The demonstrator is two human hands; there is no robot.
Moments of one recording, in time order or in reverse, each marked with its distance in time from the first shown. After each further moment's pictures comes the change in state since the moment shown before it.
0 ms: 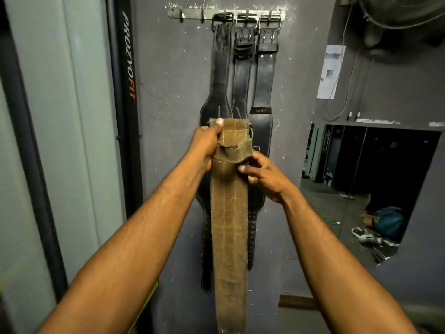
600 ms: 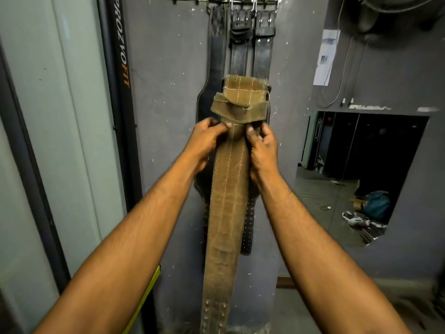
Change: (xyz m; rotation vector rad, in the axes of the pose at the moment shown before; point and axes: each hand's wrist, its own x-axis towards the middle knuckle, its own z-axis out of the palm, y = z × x) left_hand -0.013 -0.019 -0.027 0.053 -0.199 0.134; right_hand 0.002 -0.020 0.057 0.252 0.495 -0.263
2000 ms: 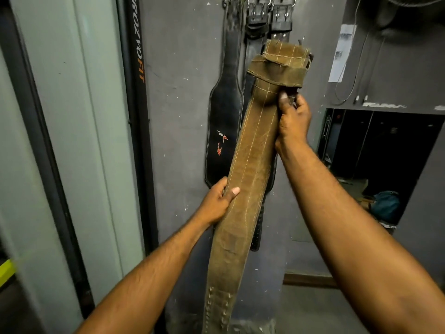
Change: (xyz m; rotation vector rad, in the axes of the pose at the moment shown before) left_hand -0.072 -0.129 -0.020 0.135 -0.201 -0.089; right_hand 0.048 -0.034 0.012 0.024 0.247 -0.063
